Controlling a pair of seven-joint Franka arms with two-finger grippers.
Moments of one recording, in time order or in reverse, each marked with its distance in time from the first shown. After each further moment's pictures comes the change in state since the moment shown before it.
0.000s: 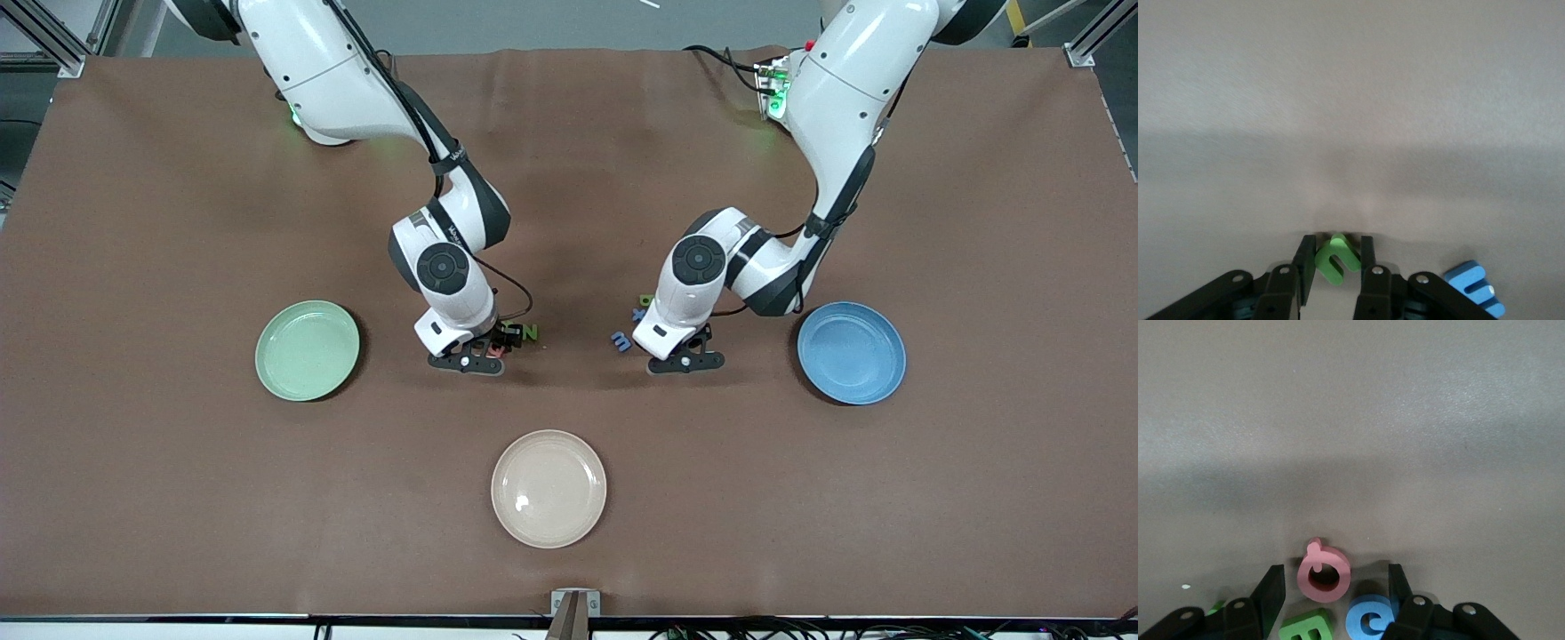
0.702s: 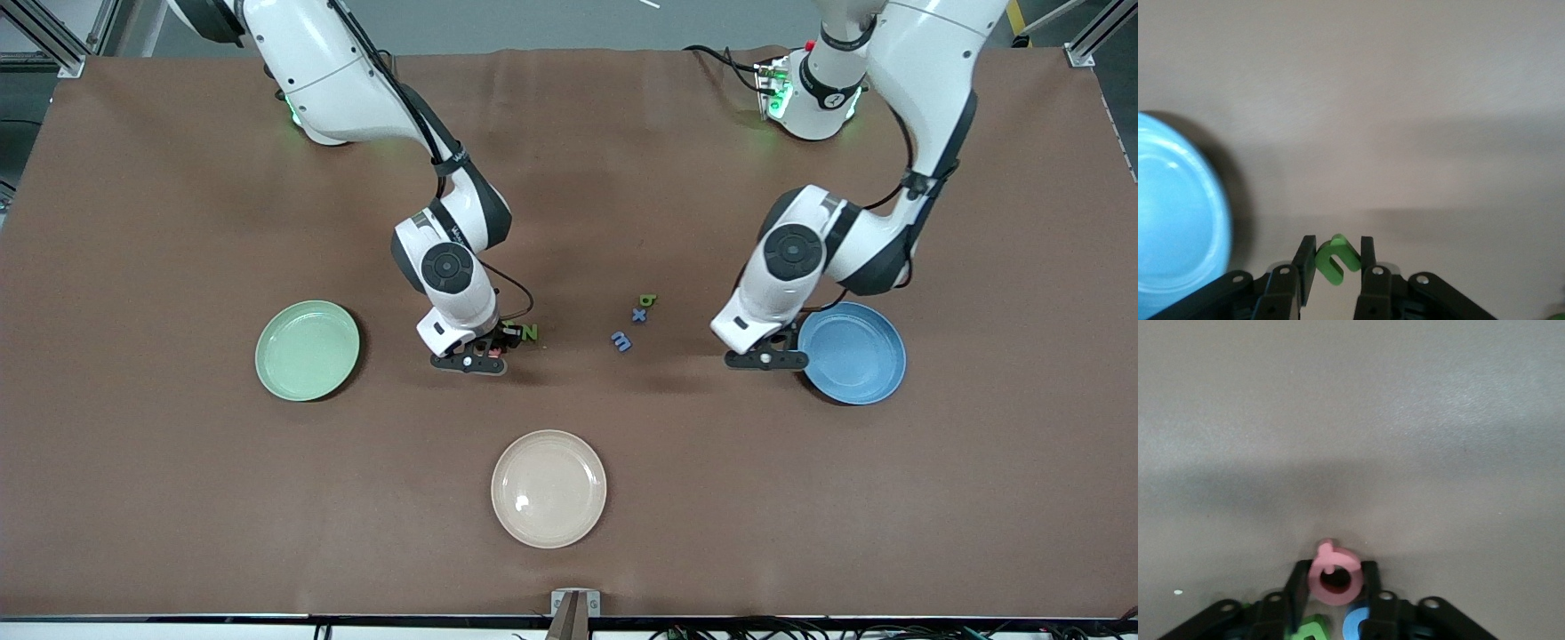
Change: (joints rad) left arm 0.251 -0.231 -0.056 -0.199 0.001 -0.113 0.339; right arm 0.005 0.003 -0.007 0.001 -0.011 0.005 0.015
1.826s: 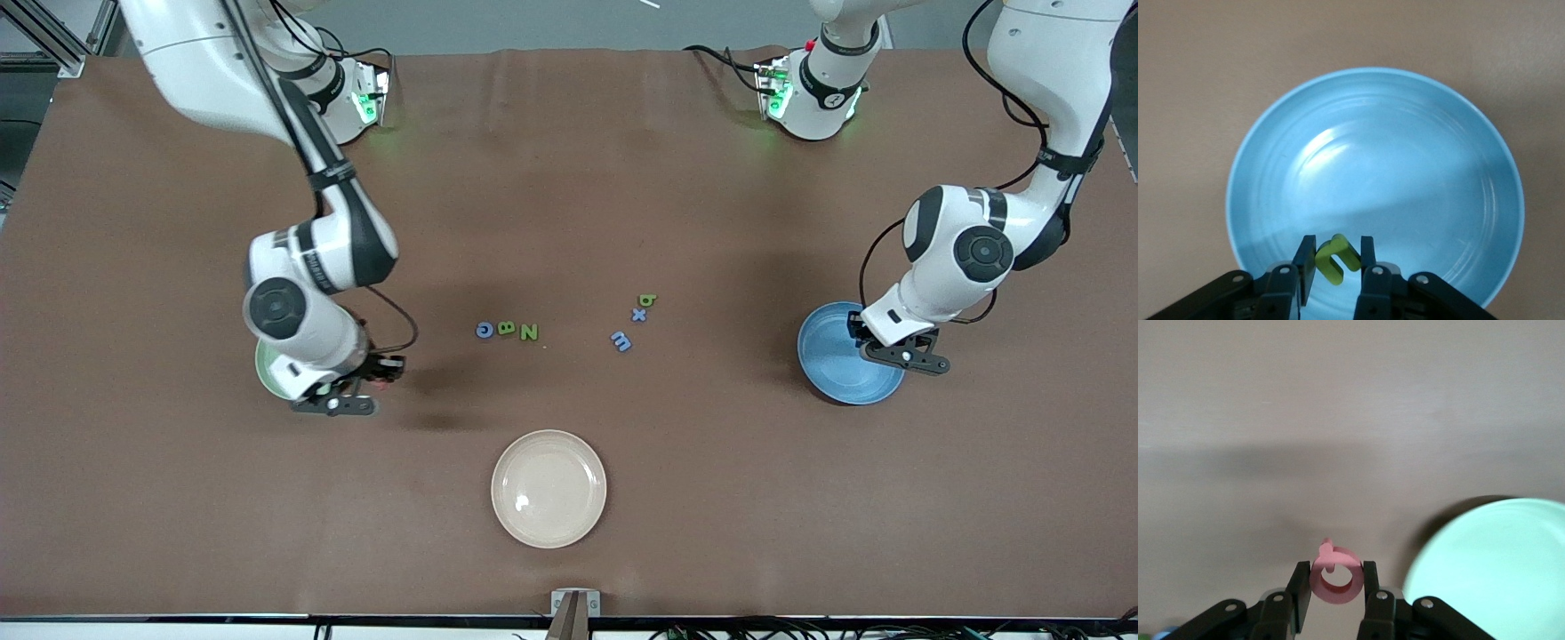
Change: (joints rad) left arm 0.413 -0.040 -0.018 -0.183 0.022 0.208 0.560; right arm -0.327 -0.165 -0.030 0.003 -0.005 -0.230 -0.450
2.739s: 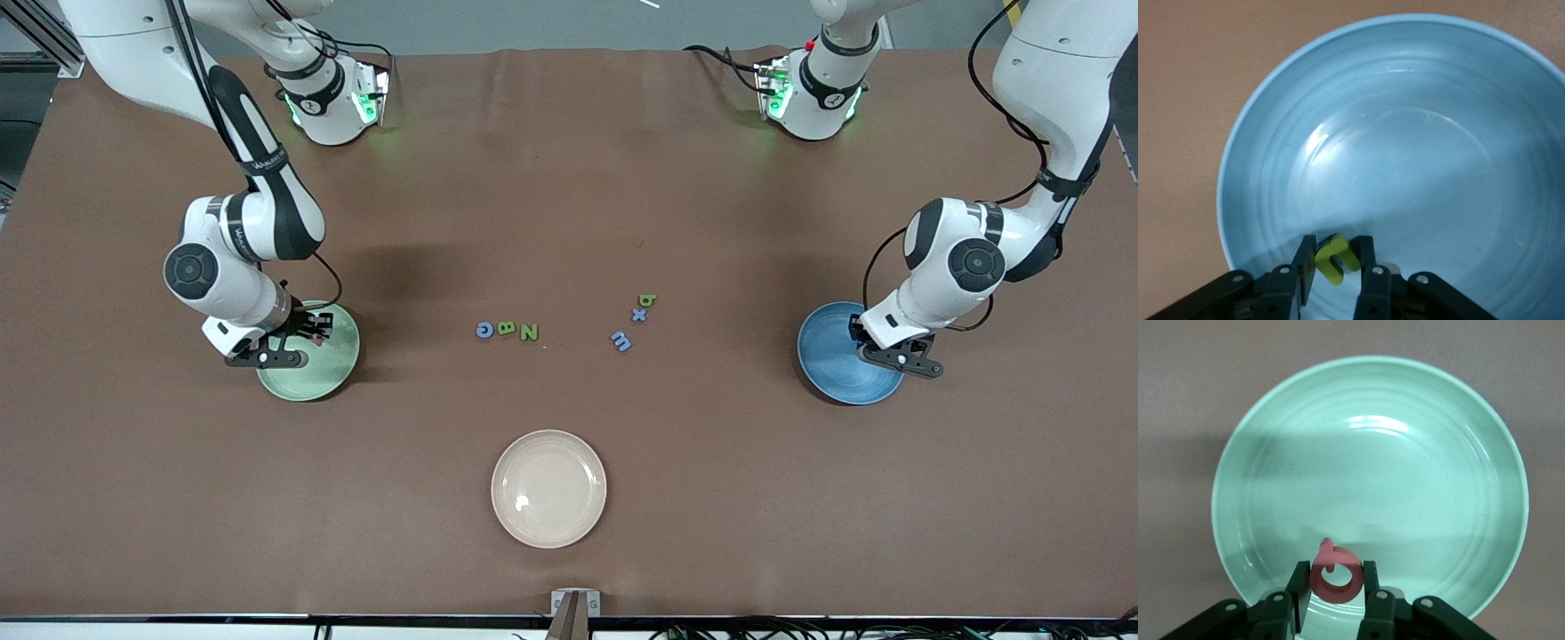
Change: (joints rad) left arm 0.056 0.073 -0.002 0.000 0.096 0.056 0.005; right arm -0.158 -0.160 0.002 -0.441 0.000 0.238 -0.183
